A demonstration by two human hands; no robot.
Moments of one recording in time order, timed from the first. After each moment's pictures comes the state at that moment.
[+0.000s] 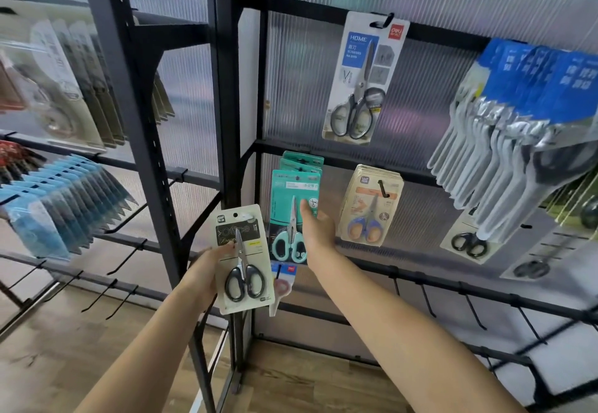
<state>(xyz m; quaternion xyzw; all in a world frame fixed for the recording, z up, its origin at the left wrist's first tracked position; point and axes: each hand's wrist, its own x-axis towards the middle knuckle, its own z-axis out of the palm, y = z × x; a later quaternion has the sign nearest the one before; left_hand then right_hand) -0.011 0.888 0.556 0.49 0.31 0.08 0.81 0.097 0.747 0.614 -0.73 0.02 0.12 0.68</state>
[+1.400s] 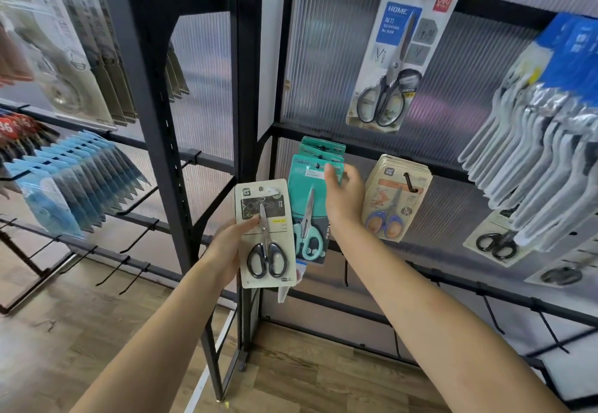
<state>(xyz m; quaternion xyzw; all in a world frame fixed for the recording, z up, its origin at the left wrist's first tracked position) 0.003 0.878 0.582 0.50 0.25 0.09 0.83 0.122 0.753 0.642 -0.75 -0.10 -0.06 0.65</state>
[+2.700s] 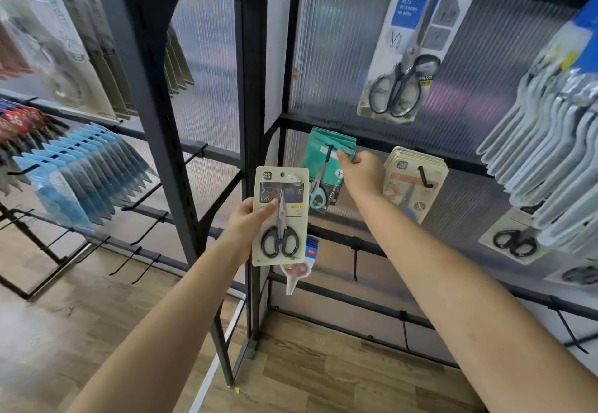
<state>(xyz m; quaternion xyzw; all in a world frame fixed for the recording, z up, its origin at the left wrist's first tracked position) 0.025 0.880 0.590 0.57 0.27 0.10 0.77 0.167 0.748 0.655 -0.88 -0.11 -0.03 0.47</state>
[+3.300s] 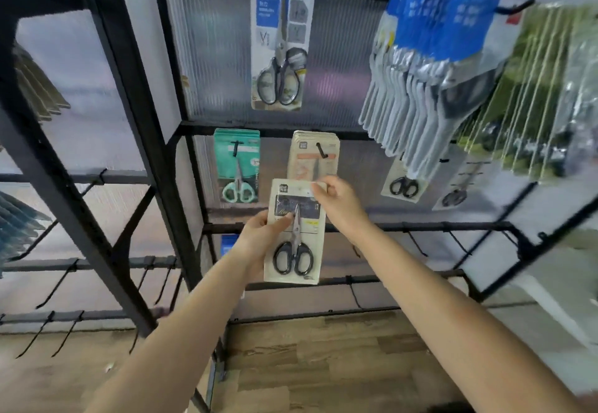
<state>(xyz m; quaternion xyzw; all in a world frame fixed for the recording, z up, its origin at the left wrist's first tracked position) 0.034 0.763 0.607 0.60 0.14 -0.05 0.79 0.085 0.621 0.651 -0.85 -0.11 0.00 0.51</state>
